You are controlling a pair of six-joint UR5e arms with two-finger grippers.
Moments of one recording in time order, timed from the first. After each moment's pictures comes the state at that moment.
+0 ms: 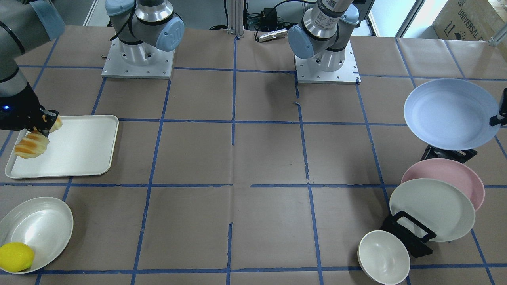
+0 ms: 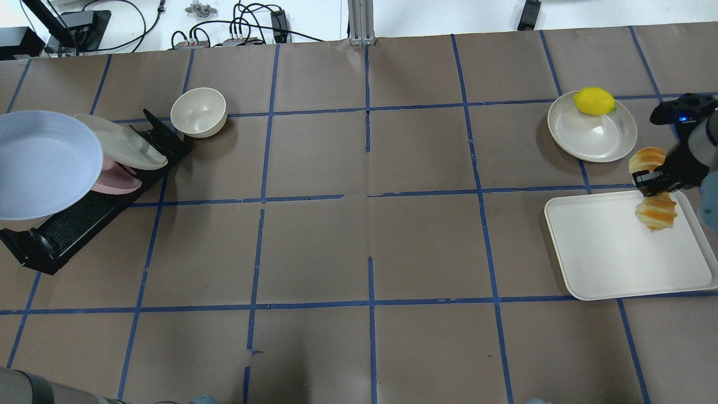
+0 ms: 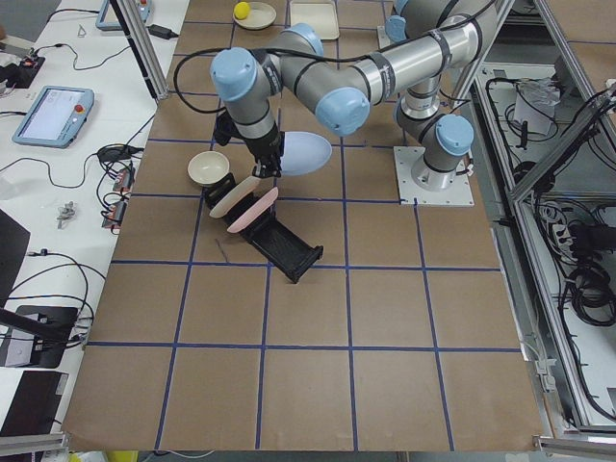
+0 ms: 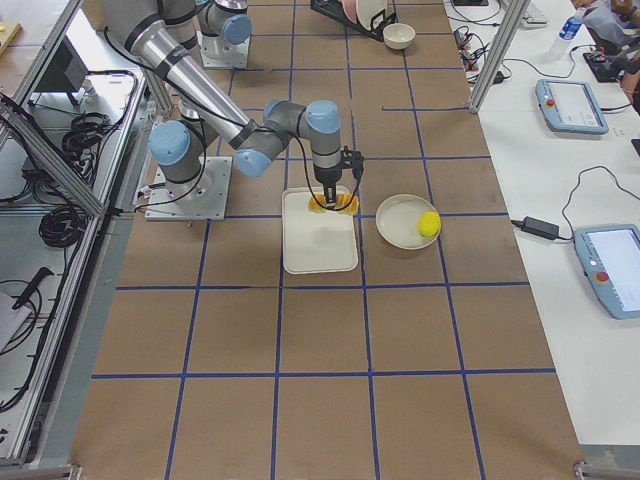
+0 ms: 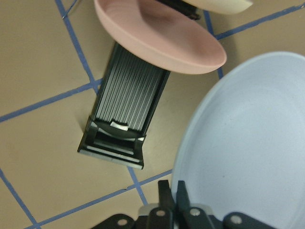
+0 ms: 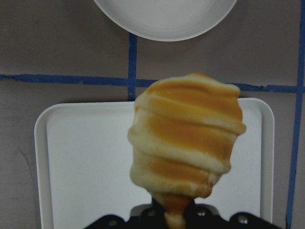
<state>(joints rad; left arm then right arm) -1.01 -1.84 -1.22 -1.83 1.61 0.95 1.05 -1.60 2.06 -2.17 -1.64 -0.57</state>
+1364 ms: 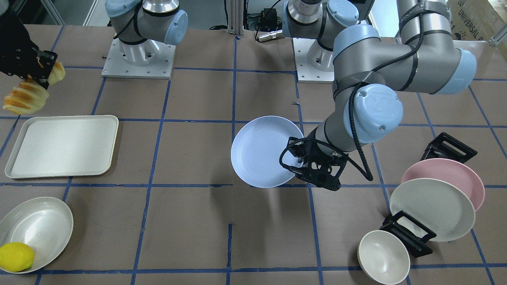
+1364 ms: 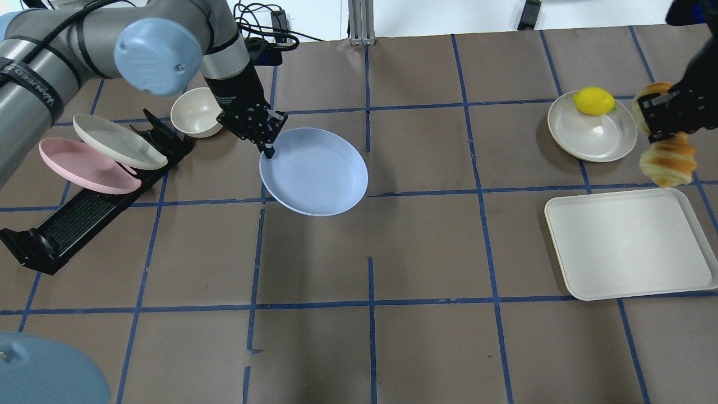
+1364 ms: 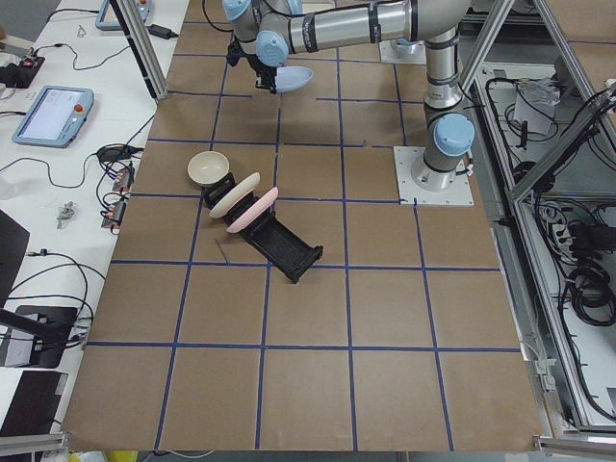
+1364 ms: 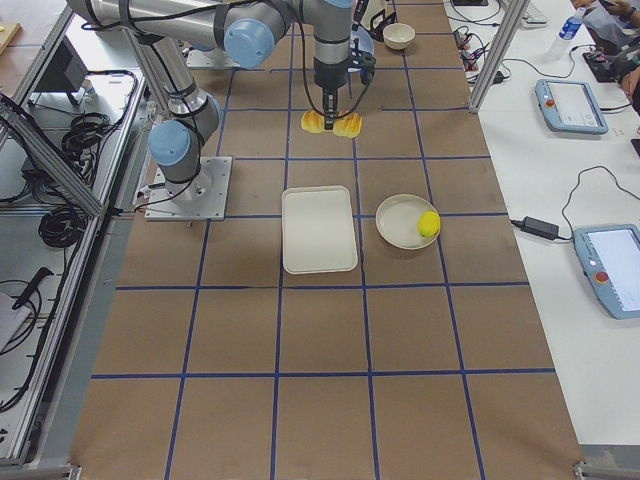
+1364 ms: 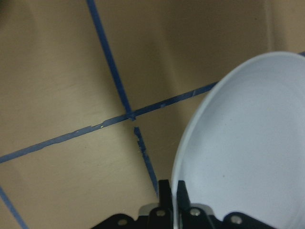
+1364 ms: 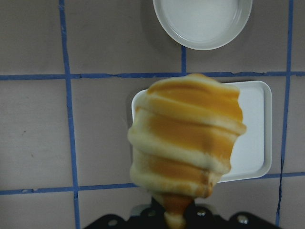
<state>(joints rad) -1.65 -1.94 -1.45 -1.55 1.45 0.23 1.31 -1.68 1.66 -1.59 -1.67 -0.26</state>
